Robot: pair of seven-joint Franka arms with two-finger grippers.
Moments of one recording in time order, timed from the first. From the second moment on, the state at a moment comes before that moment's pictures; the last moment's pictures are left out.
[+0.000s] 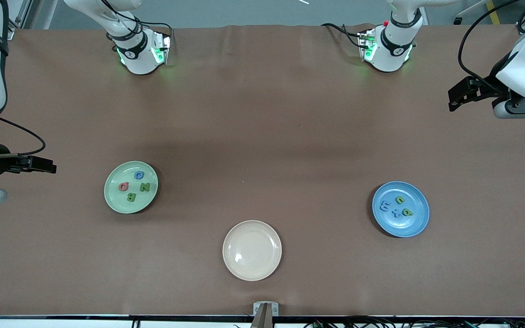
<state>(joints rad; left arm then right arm) 0.01 -0.02 -0.16 -1.54 0.03 1.46 -0.13 0.00 0.35 -0.08 -1.35 0.02 1.54 -0.07</state>
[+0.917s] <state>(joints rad) 0.01 -0.02 -0.16 -1.54 0.03 1.46 -0.13 0.01 0.23 -0.09 -1.42 0.02 1.51 -0.07</state>
